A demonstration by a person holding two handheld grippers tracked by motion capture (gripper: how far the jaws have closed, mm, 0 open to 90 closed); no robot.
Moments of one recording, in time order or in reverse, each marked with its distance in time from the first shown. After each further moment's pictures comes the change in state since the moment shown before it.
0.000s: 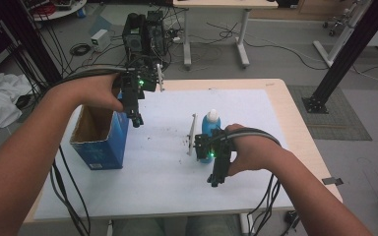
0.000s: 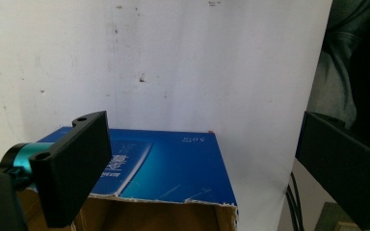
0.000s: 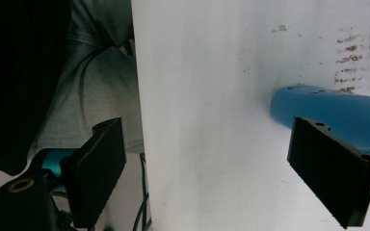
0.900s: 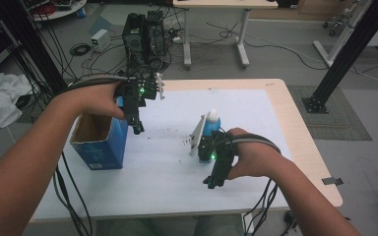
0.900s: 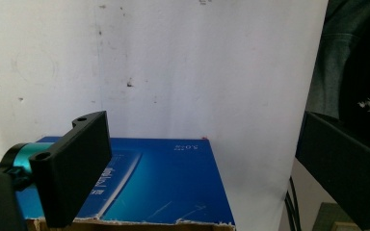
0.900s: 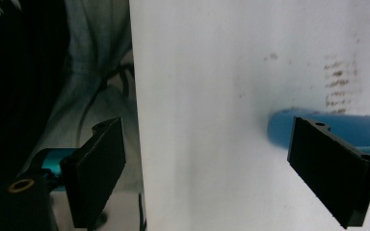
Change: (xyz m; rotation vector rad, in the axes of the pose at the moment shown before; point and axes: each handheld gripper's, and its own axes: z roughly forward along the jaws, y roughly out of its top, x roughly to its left) left arm -0.001 -0.003 0.021 -0.007 -0.039 0.013; right arm 0.011 -0.008 0.001 -0.159 -0.036 0.055
